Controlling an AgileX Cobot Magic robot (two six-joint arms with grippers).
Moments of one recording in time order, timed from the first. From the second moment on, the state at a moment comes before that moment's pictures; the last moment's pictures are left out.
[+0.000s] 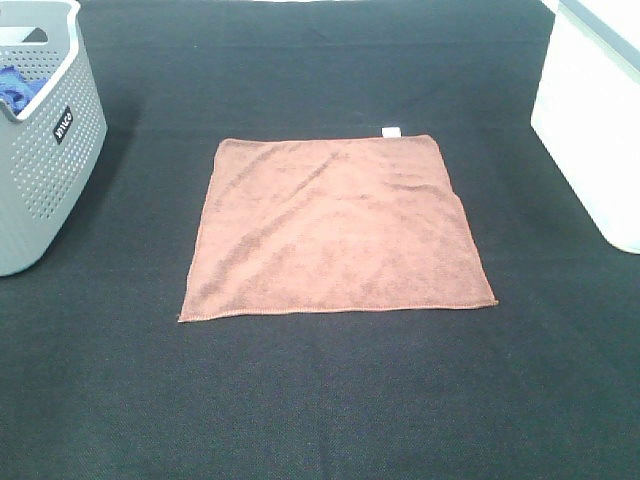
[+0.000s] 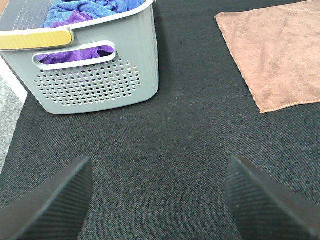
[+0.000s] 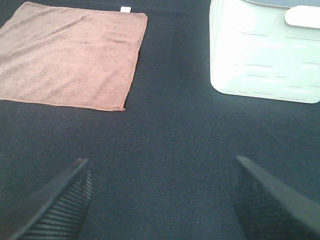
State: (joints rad) left arm 0.03 0.00 -0.50 -0.05 1.05 0.13; right arm 0.01 -0.01 -0.51 0.11 1.07 -0.14
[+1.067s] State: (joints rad) left arm 0.03 0.00 -0.51 -0.08 0.94 0.08; right arm 0.01 0.10 -0.52 0.12 1.00 -0.10
